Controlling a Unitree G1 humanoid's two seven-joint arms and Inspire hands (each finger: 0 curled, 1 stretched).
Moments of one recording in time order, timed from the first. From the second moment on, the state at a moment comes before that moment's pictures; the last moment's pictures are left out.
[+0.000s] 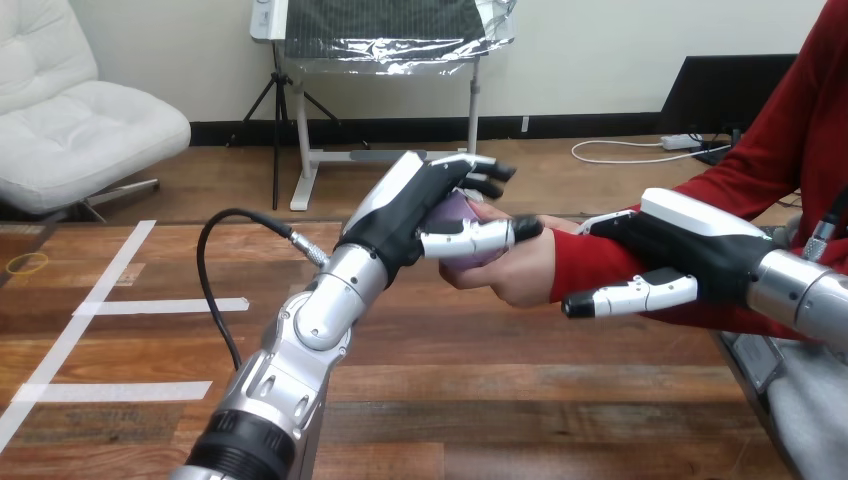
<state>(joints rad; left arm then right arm) -0.60 0.11 -0.22 0.60 0.32 -0.15 -0.13 -0.55 -0.71 0.21 0.71 -0.32 -0.56 0.47</state>
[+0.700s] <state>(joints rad) -0.48 0.17 -0.22 0.46 0.33 -0.17 -0.13 -0.53 -0.71 0.20 0.68 -0.28 -0.55 0.54</state>
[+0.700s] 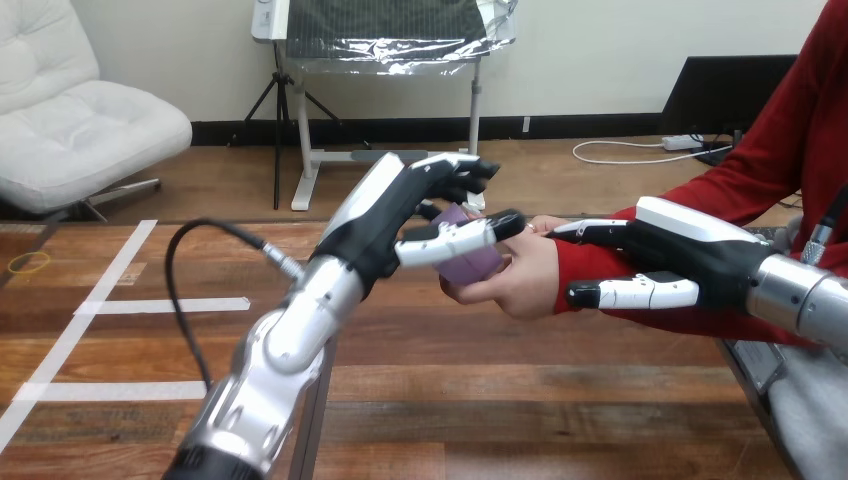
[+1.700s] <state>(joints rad) -0.25 0.19 -0.21 0.24 0.32 -0.18 -0.12 -0.38 -0.66 0.14 0.49 -0.25 -0.51 0.38</state>
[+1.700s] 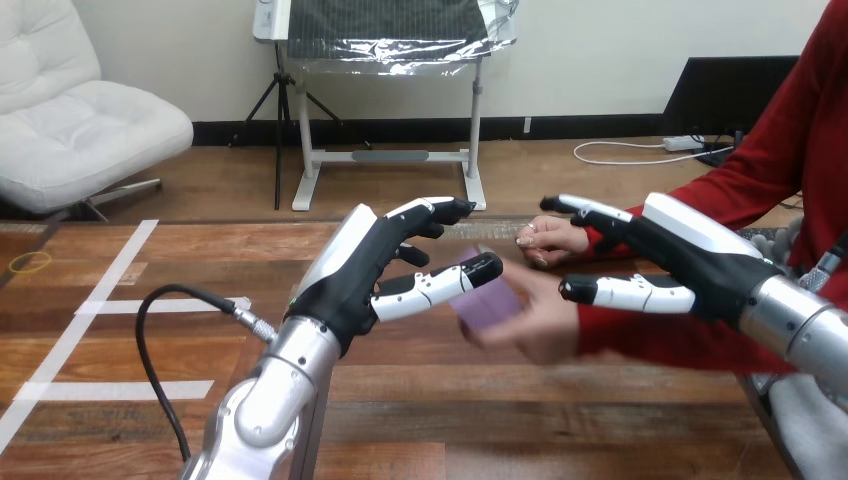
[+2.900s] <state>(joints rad) 0.13 0.15 -0.13 -0.04 0.18 -0.59 0.01 0.02 -0.33 0.06 0.02 0.01 -0.67 0.24</state>
